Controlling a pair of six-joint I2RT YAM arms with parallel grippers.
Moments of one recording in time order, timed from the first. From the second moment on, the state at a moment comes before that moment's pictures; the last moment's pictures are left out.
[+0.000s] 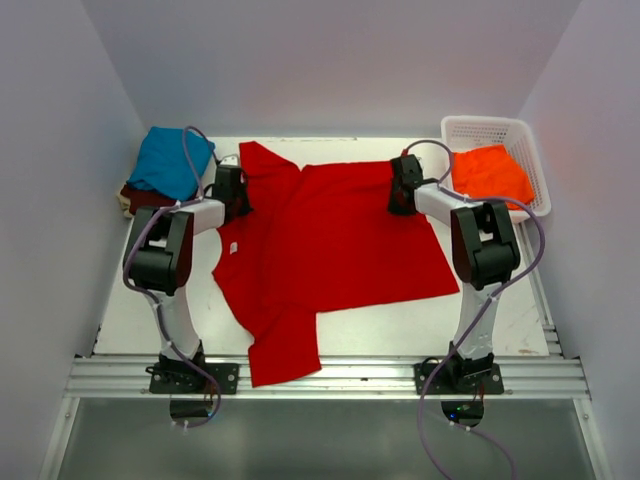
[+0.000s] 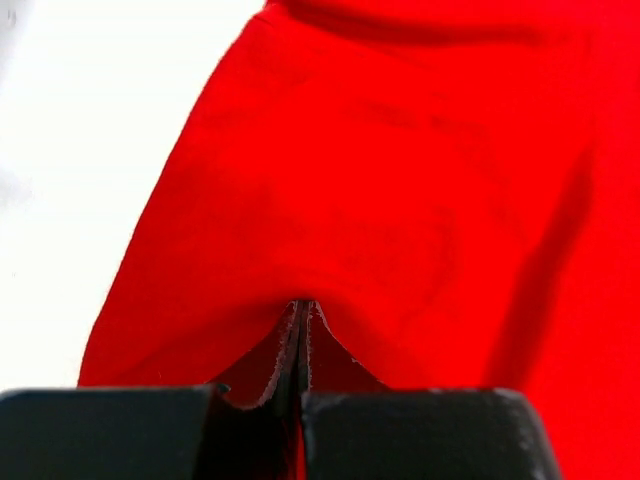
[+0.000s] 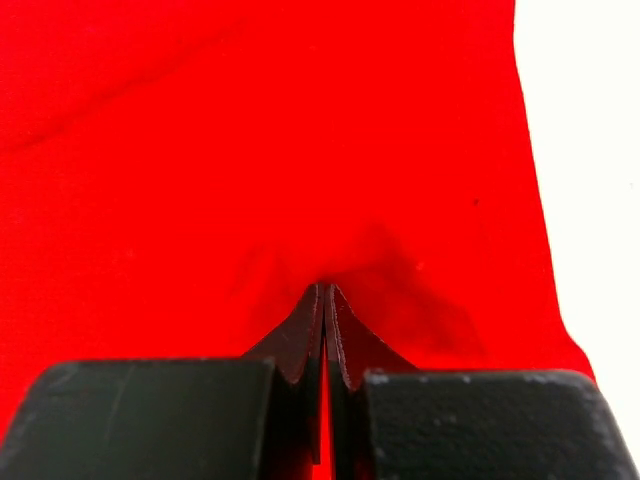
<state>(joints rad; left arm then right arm) -0.16 1.94 1.12 0.04 -0.14 -0.34 0.26 2.03 1.37 -0.31 0.23 0.40</state>
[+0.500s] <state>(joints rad) -0.15 2.24 1.62 -0.18 -0.19 -0.34 0.21 2.11 1.52 -0.43 0.31 0.43</state>
